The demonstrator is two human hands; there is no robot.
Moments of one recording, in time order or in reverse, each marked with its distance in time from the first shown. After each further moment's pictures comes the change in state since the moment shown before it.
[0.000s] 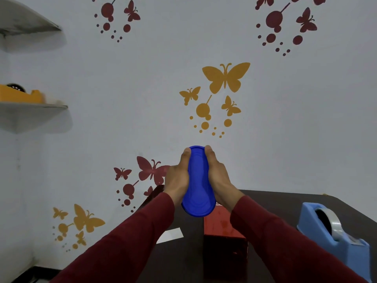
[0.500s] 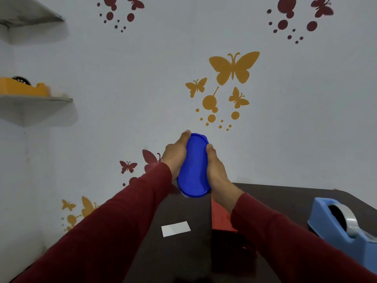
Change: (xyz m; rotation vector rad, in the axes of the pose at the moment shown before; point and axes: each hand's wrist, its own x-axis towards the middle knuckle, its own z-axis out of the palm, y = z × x) left_hand 0.035 0.033 -0.027 -0.007 0.000 -0.091; right_hand 0.002 0.011 0.029 0.085 -0.033 0.077
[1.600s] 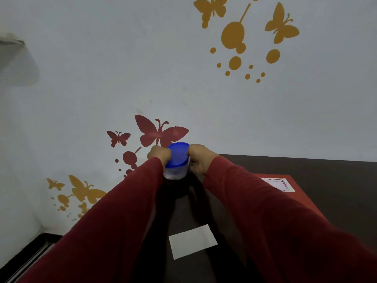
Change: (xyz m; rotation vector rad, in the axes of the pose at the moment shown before) left_hand 0.248 -0.180 -0.060 0.501 0.251 -0.200; right_hand 0.231 0.125 0.084 -0.191 -0.170 0.341
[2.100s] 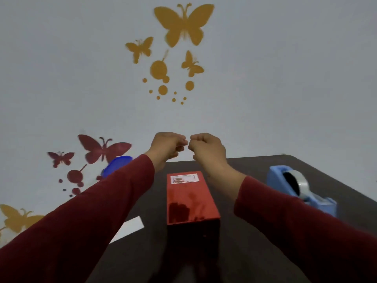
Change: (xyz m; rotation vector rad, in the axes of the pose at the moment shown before) left_hand -0.229 0.131 0.055 -0.382 -0.535 0.384; right_hand -0.260 -0.006 -0.156 -0.103 0.573 -0.487
